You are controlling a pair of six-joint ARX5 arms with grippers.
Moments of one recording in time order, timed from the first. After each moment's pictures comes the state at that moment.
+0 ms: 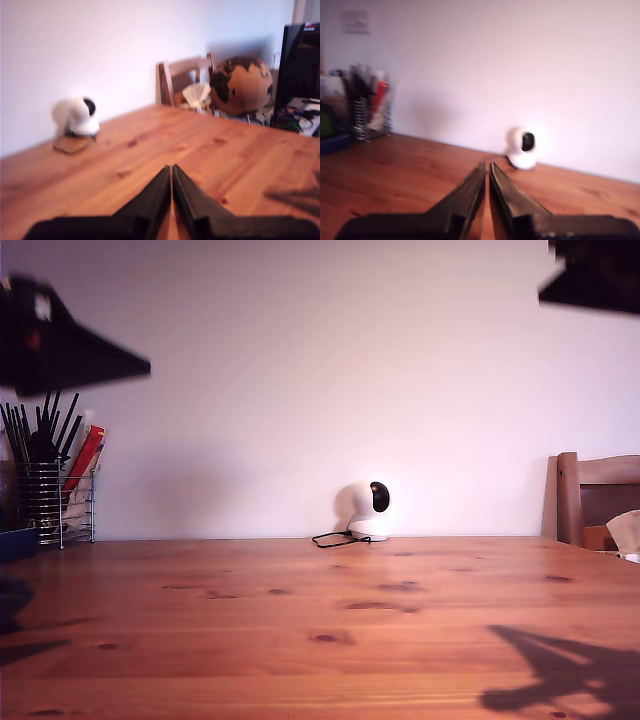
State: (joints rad) left arm -0.27 1.19 0.28 0.90 0.59 0.01; right arm 0.32 0.93 0.29 0.76 -0.07 -0.08
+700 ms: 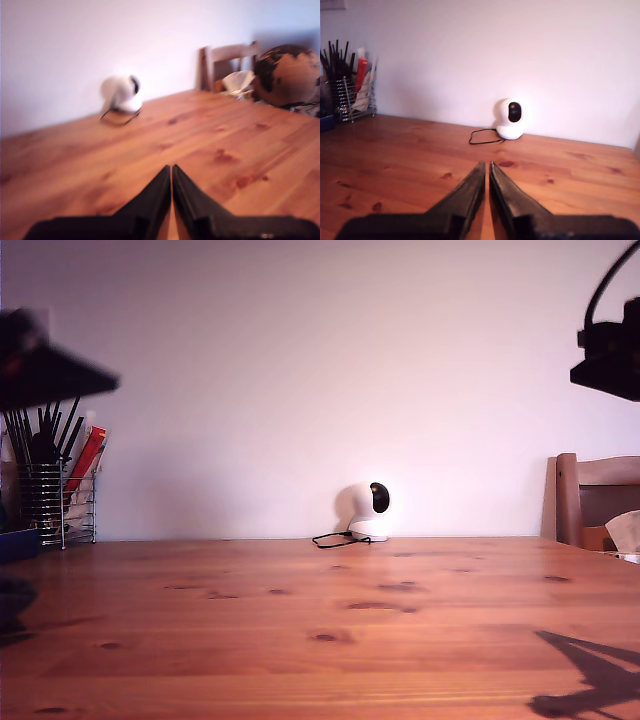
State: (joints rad) left arm -0.06 1.16 0.13 1.01 0.60 -0.02; right arm 0.27 0.94 0.11 0.92 -0.05 -0.05
